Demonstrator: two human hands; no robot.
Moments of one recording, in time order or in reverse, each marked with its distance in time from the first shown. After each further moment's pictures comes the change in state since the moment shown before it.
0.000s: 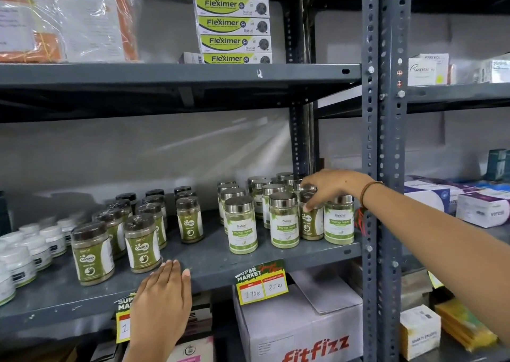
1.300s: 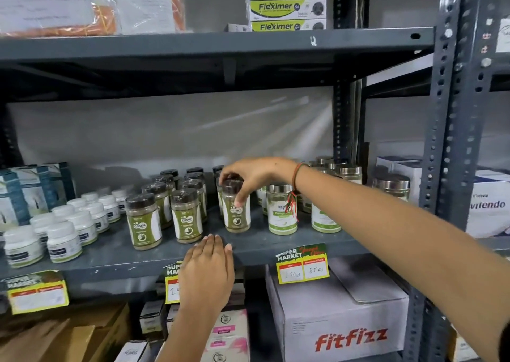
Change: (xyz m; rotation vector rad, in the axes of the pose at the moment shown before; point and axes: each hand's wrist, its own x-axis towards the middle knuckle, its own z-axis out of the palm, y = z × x) left_hand 0.001 -0.002 0.005 0.012 0.040 0.015; right_hand 0.032 -0.217 -0.025 0.220 0.007 -0.615
